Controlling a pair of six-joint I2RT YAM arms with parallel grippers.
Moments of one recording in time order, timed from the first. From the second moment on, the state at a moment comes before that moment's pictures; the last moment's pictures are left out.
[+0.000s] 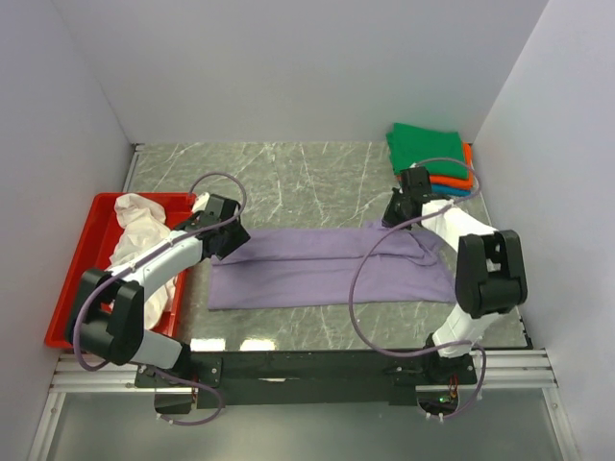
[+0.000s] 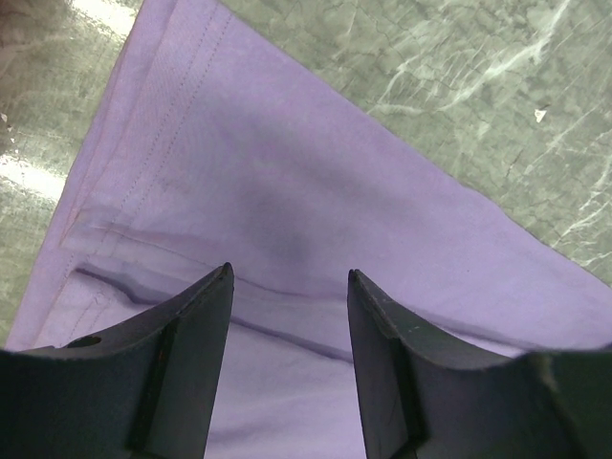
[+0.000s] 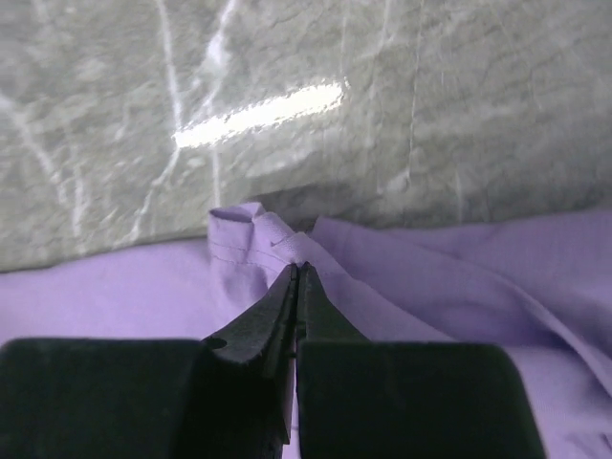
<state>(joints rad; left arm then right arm) -0.38 1.41 0.86 -0.40 -0.22 -0.97 0.14 1.72 1.11 -0.37 -0.03 0.50</state>
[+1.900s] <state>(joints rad) -0.92 2.01 1.35 -0.11 0.05 -0.72 0.08 1.53 1.04 -0.39 -0.07 0.61</state>
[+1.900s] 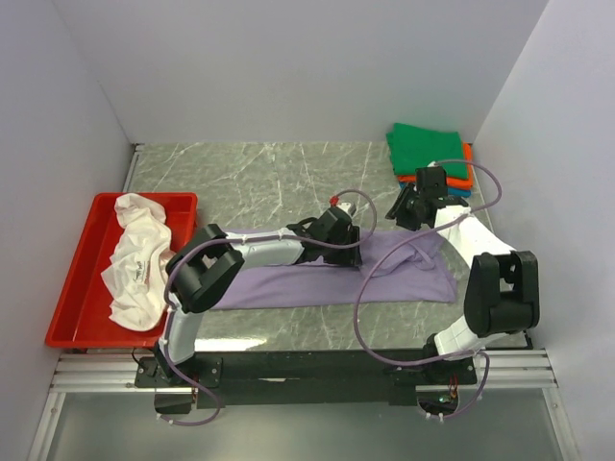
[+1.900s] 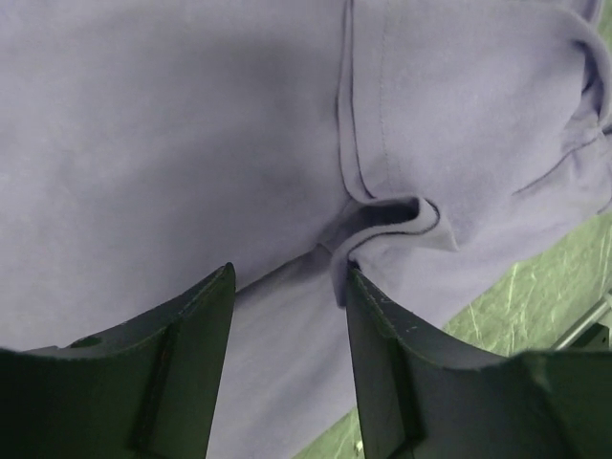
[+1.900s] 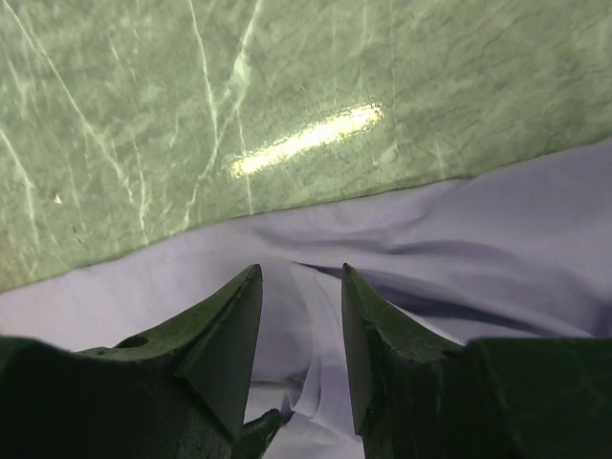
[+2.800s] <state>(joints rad) -0.98 2.04 1.36 -0.06 0.10 -0.74 0.11 1.62 0.99 -0.36 -0.03 0.58</state>
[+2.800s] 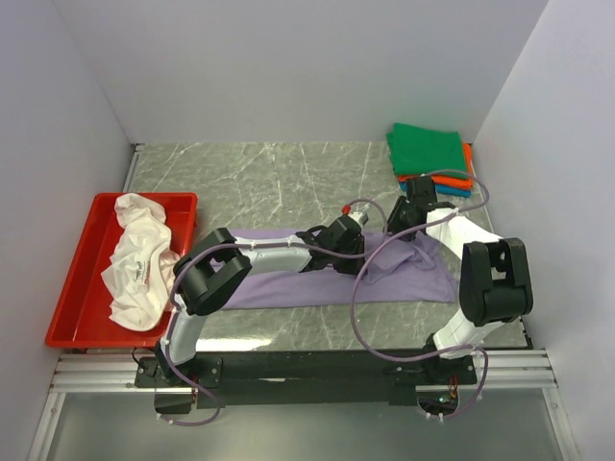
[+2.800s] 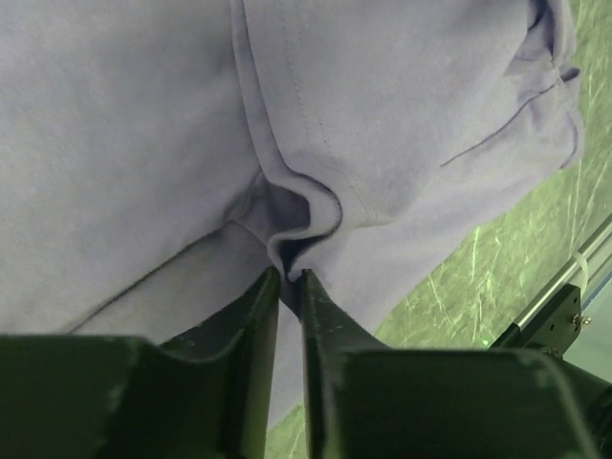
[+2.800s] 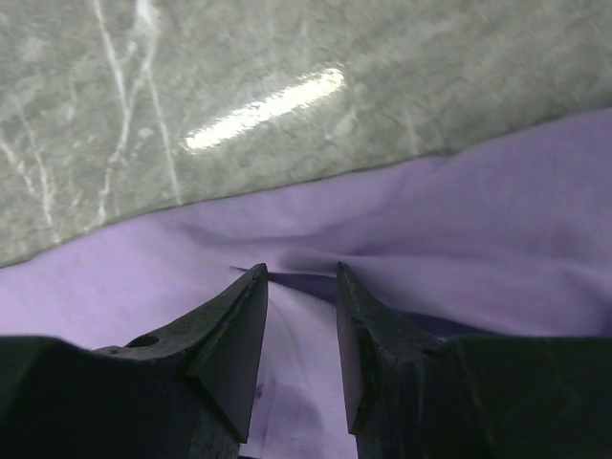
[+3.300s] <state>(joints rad) -0.99 2.04 1.34 -0.06 0.11 -0.75 0.11 1.37 0.81 -0.38 0.04 0.60</state>
